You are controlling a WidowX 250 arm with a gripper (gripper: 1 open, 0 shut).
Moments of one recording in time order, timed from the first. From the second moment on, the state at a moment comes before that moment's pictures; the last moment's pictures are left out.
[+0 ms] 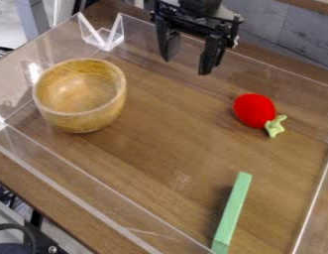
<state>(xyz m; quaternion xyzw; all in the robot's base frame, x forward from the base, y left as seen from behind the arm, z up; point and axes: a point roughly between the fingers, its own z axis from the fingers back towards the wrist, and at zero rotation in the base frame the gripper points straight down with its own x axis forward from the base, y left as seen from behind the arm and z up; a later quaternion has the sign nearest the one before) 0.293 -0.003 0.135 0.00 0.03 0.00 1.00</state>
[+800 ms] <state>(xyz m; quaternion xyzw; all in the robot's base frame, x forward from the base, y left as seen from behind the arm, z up) 0.249 -0.047 0.107 -0.03 0.09 -0.01 1.00</state>
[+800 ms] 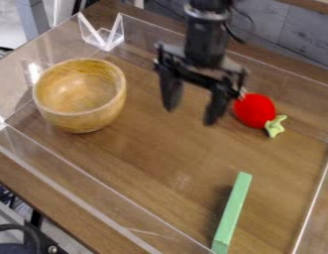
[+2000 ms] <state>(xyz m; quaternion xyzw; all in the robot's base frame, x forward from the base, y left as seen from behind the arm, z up) 0.187 -0.119 0.049 -0.09 0.07 0.05 0.99</state>
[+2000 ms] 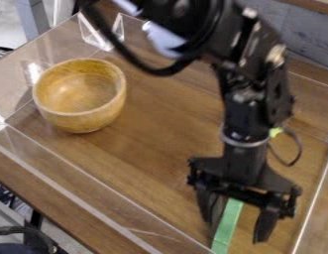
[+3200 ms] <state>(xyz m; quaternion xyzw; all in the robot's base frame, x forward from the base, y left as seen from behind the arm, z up) 0.192 -0.124 0.024 -0.10 0.05 0.06 0.99</state>
